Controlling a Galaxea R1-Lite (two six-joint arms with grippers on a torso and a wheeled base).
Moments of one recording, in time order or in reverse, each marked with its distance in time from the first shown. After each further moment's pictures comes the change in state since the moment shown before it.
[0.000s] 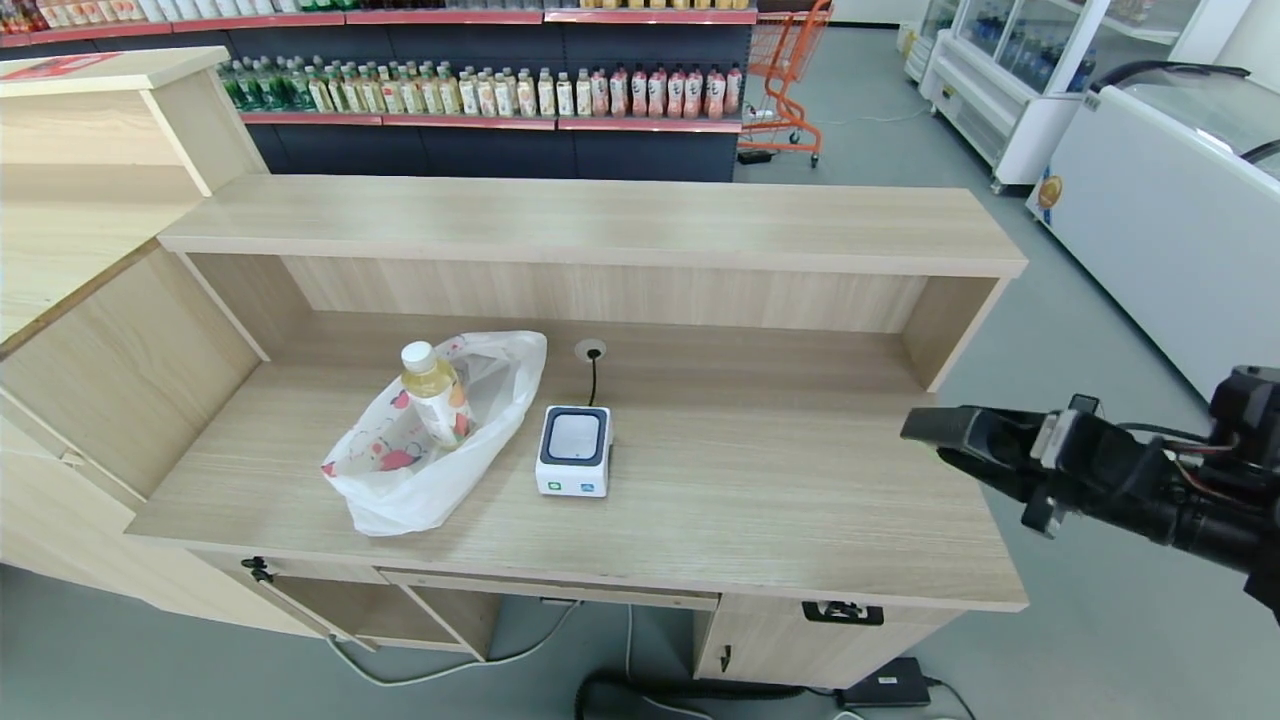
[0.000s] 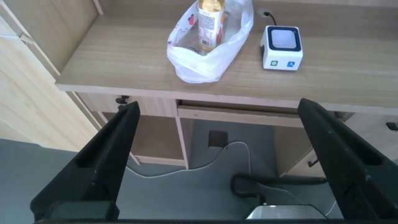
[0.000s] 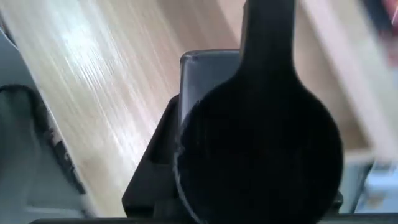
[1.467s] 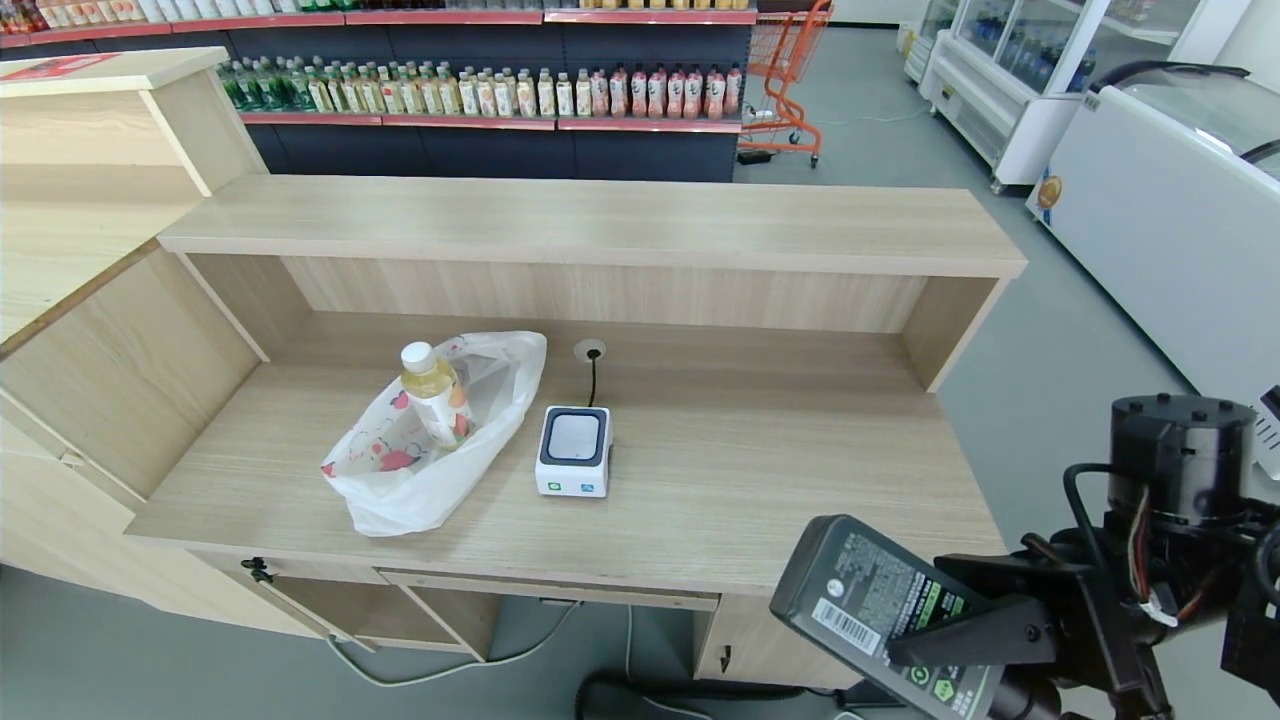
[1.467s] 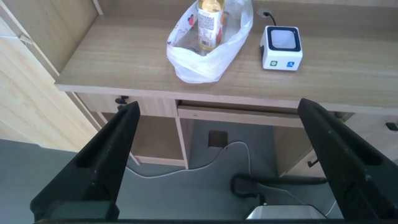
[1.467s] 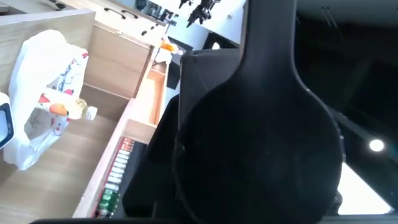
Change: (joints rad) left arm 0.000 0.000 0.000 0.000 0.000 0.000; right arm 0.378 -0.082 0.019 0.222 0.670 -1.608
